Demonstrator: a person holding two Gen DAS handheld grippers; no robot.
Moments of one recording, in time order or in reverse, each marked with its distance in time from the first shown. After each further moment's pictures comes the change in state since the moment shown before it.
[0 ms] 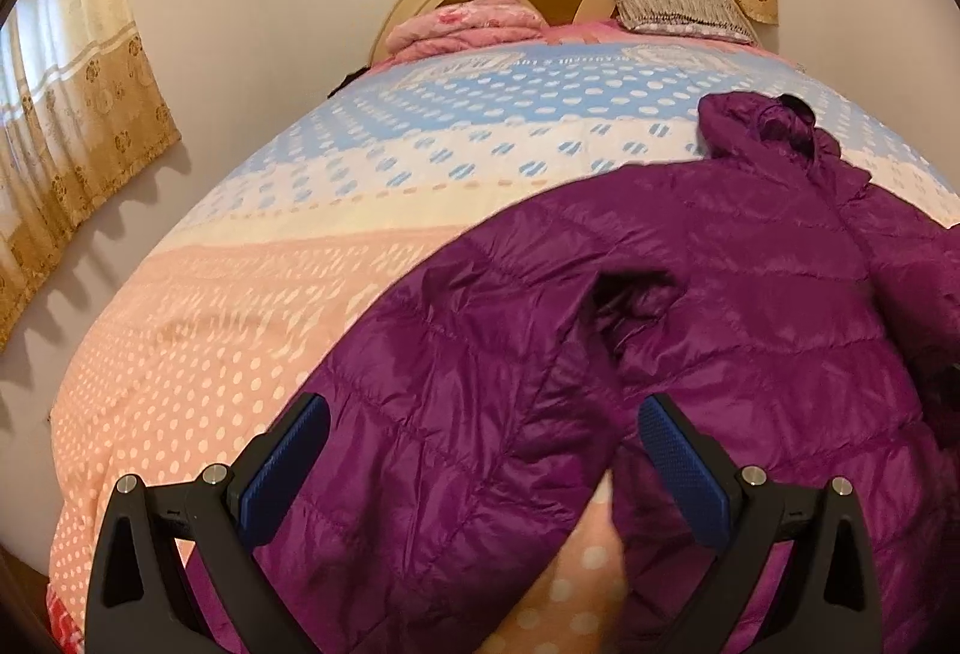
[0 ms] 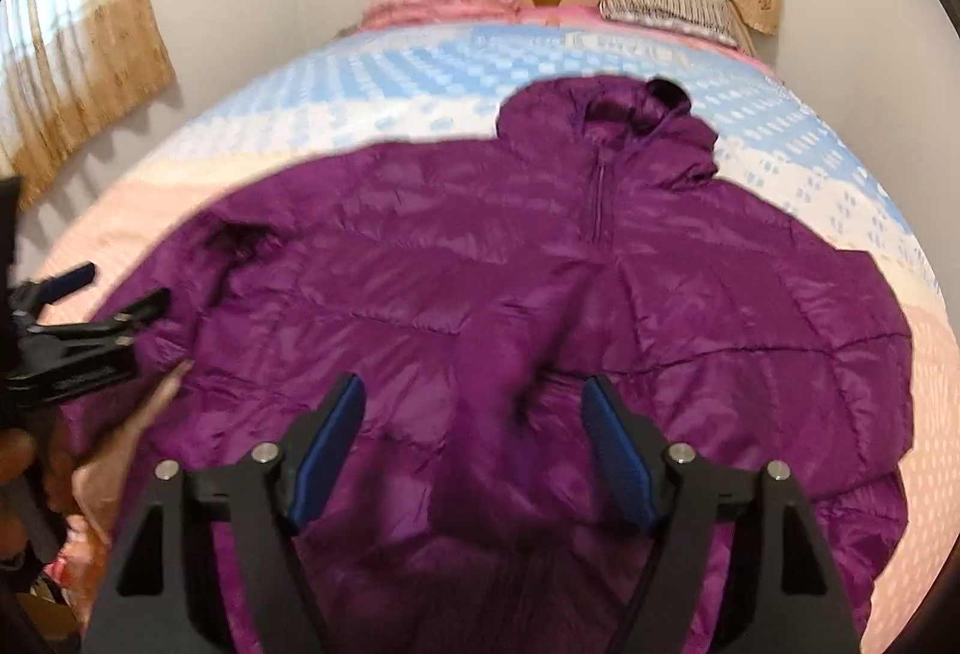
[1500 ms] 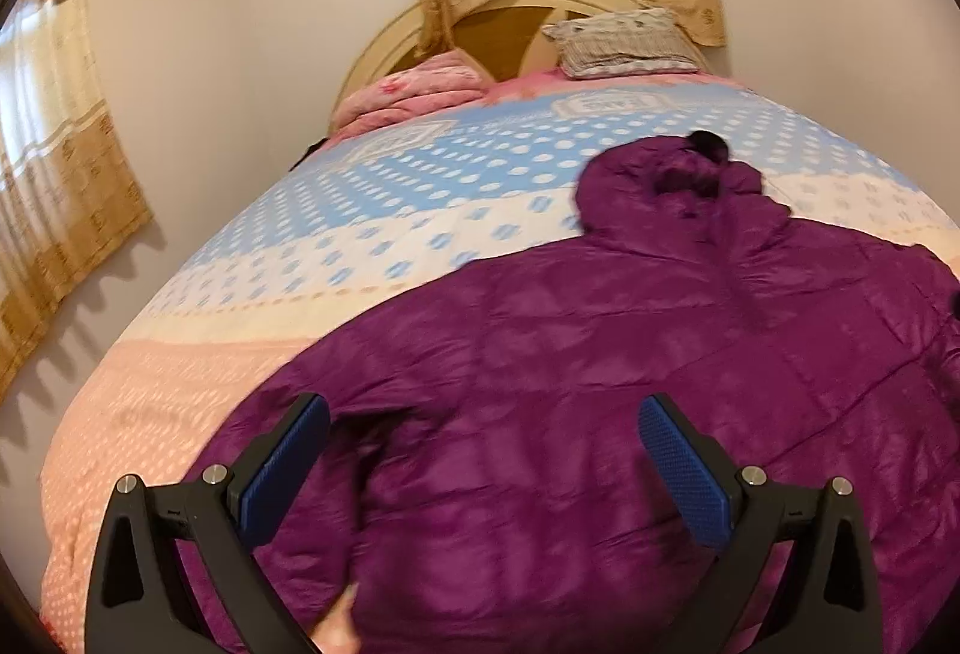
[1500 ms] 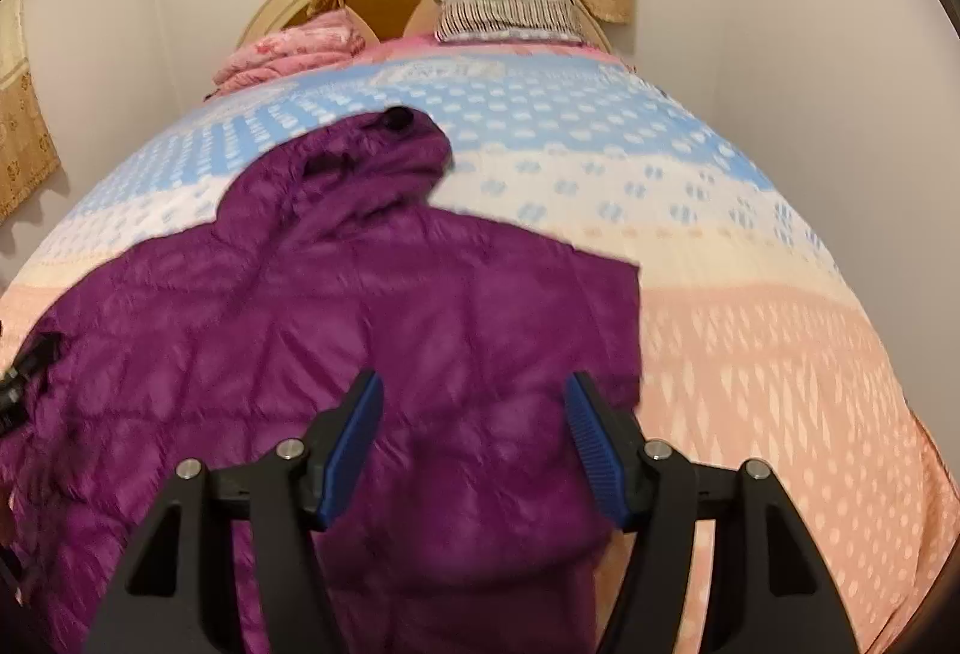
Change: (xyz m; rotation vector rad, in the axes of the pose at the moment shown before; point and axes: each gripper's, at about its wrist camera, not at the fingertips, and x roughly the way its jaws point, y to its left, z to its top) left arm -0.009 -0.135 0.037 0.091 -0.126 -0.031; right arm -0.003 -0.184 0.007 0.199 -0.049 -0.245
